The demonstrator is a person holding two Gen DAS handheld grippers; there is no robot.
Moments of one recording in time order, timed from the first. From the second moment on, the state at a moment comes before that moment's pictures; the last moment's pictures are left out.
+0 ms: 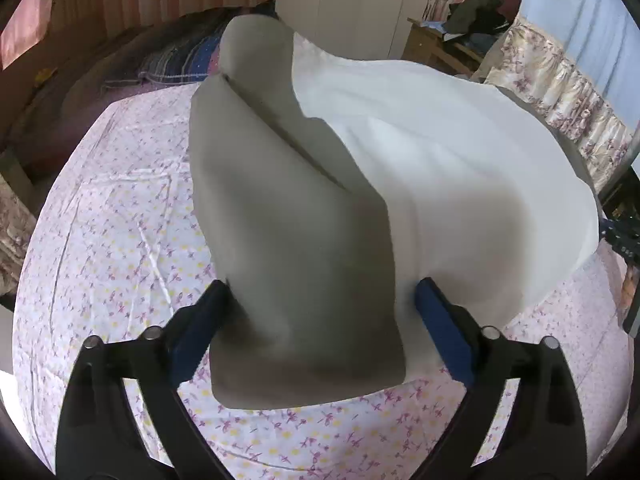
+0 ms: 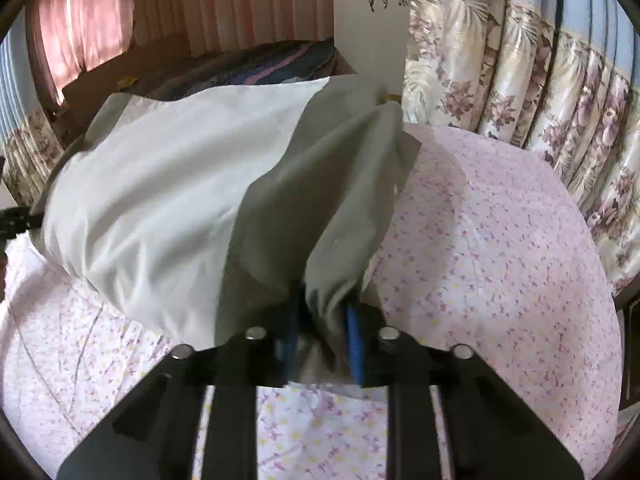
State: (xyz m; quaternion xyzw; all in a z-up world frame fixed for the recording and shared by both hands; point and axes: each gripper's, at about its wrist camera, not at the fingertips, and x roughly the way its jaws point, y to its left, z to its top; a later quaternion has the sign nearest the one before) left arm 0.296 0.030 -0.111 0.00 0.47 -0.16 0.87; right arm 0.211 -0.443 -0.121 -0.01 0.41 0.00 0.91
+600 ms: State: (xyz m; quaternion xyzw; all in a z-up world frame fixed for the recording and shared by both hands) left arm 0.205 0.038 -0.007 -0.08 0.41 -0.23 0.88; right arm 0.122 -0.465 -0.021 0.12 0.31 0.11 0.94
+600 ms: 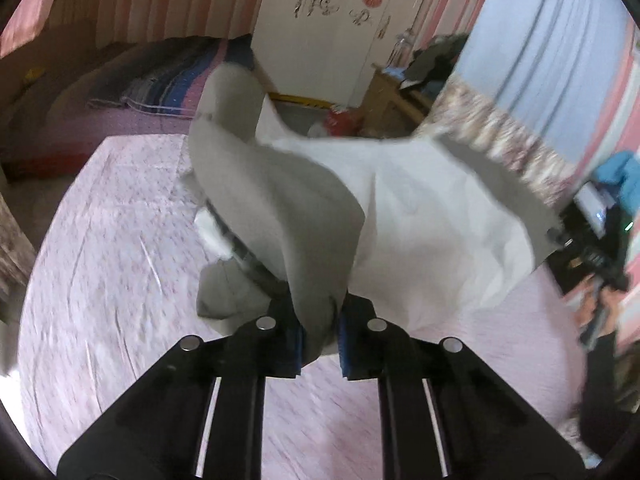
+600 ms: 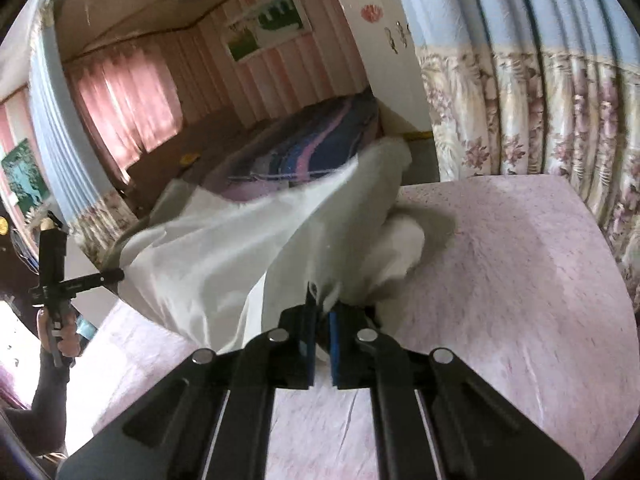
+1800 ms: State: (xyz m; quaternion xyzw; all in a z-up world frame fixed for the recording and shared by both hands) left arm 0.161 -0.038 -0.055 -0.03 0.41 -0.06 0.91; right arm 0.108 -0.347 -0.085 -0.04 0.32 0.06 0.95
